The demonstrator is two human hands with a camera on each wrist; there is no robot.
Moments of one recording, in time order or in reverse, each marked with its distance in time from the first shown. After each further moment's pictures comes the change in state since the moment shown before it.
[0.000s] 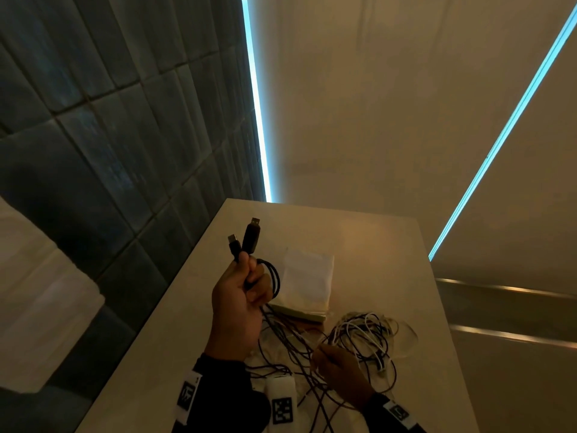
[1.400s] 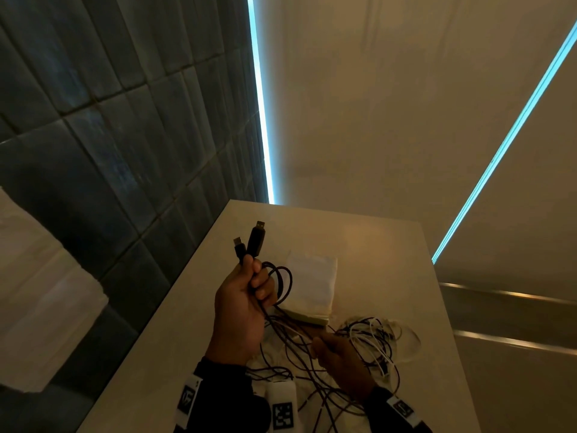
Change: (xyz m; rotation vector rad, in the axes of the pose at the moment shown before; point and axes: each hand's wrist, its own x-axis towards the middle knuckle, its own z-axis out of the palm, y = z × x) left_hand 0.001 0.000 -0.005 -0.014 -0.018 -0.043; right_hand 0.007 -0.035 -0.002 0.099 0.006 -0.089
